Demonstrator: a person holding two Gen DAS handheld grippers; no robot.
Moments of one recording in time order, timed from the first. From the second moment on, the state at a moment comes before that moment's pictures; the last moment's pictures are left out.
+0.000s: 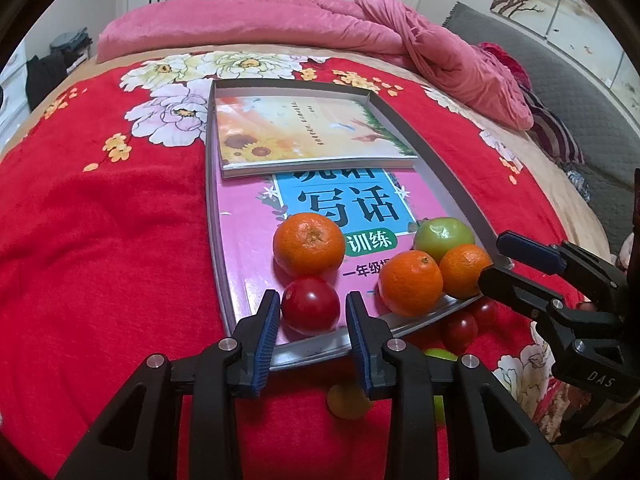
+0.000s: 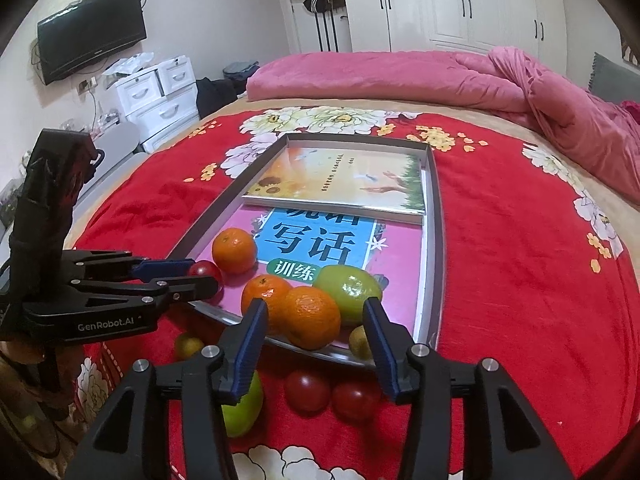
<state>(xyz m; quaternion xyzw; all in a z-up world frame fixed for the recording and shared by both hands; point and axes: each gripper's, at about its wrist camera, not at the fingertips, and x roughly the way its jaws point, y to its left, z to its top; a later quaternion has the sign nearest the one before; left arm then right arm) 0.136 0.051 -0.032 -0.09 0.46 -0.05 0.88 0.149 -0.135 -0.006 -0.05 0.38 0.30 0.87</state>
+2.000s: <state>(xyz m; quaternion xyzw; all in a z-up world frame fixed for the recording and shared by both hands) 0.102 0.064 0.027 -0.12 0.40 -0.04 0.91 0.143 -0.159 0.032 -0.01 0.35 0.26 0.90</state>
